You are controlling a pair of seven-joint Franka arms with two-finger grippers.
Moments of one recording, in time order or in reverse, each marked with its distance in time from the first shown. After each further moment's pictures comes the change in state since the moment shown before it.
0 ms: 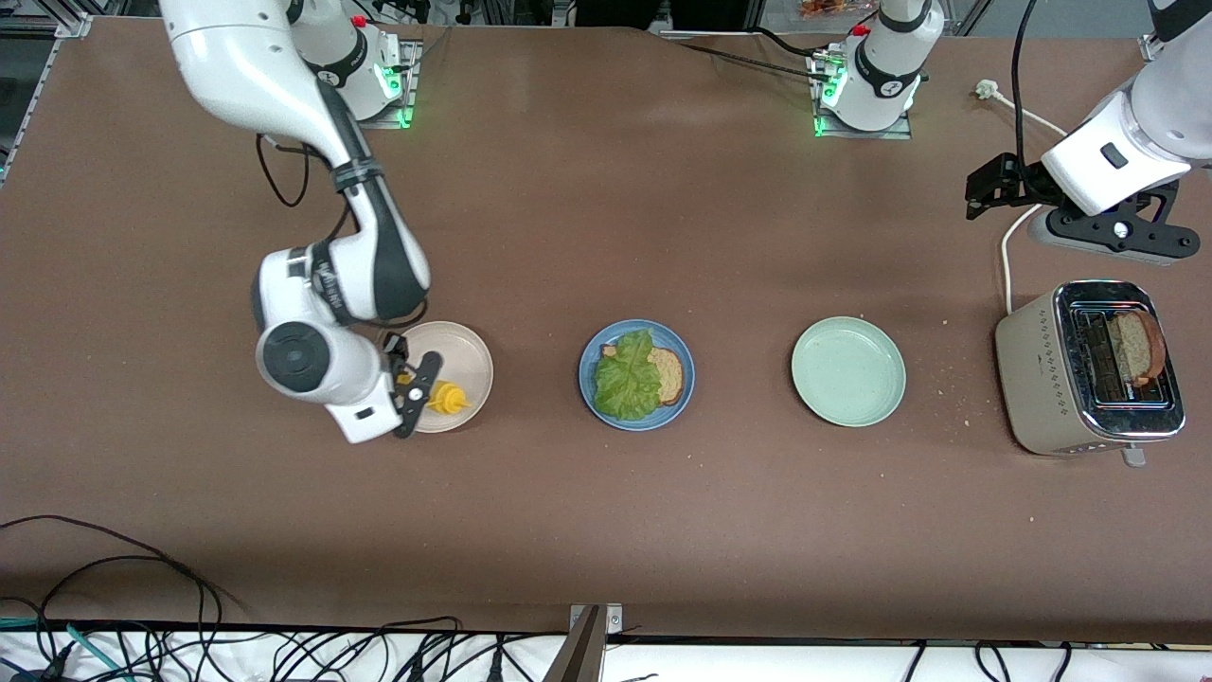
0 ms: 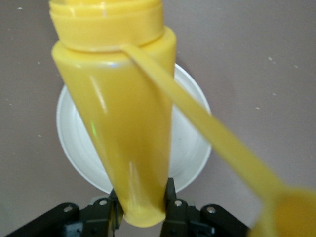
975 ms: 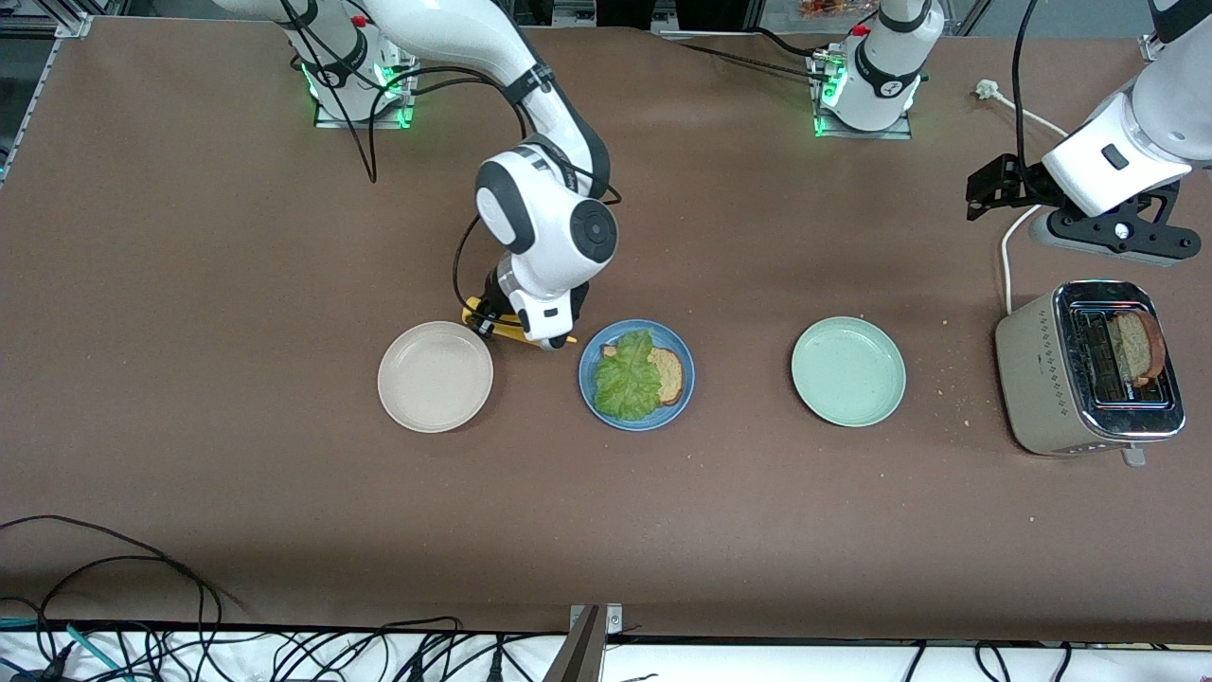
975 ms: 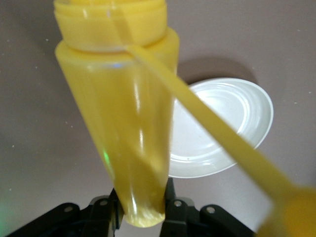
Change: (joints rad) left arm 0.000 0.001 0.002 0.000 0.000 0.001 0.000; right arm 0.537 0.059 -0.201 0.023 -0.249 -0.208 0.481
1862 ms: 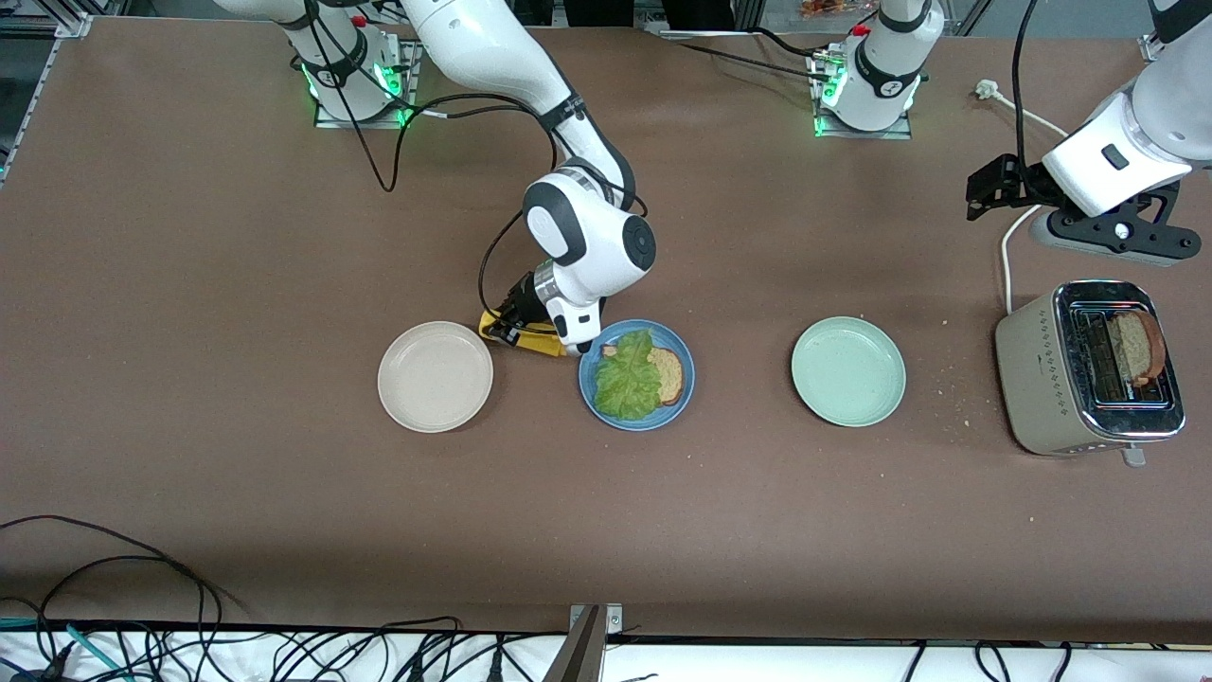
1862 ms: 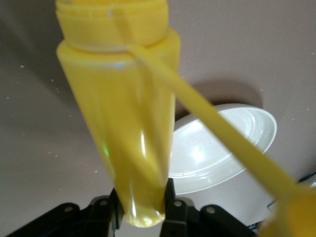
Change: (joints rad) left arm 0.000 0.000 0.000 0.000 0.000 0.000 0.000; right arm 0.057 0.159 -0.022 0.089 -0.060 -0.001 0.053
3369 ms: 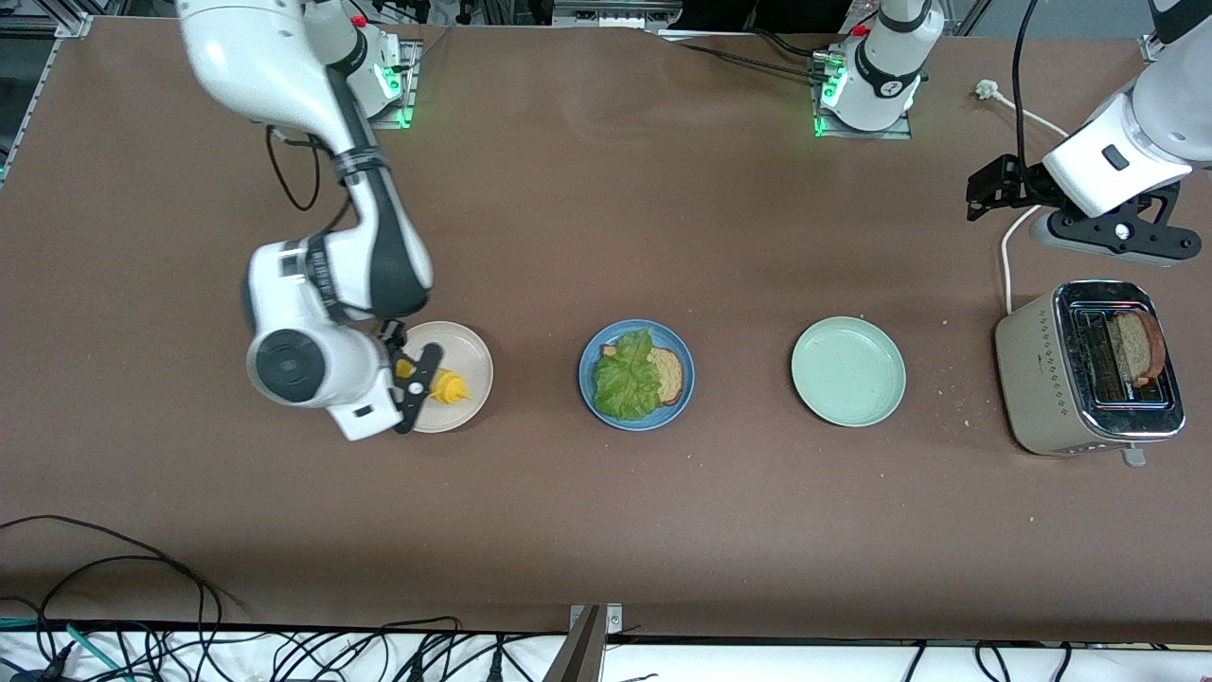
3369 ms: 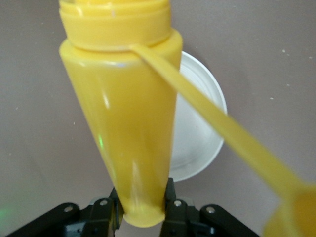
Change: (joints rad) left arm 0.000 0.001 0.000 0.001 0.000 0.000 0.000; right arm -0.555 -0.186 0.106 0.022 0.445 -0.001 -0.620
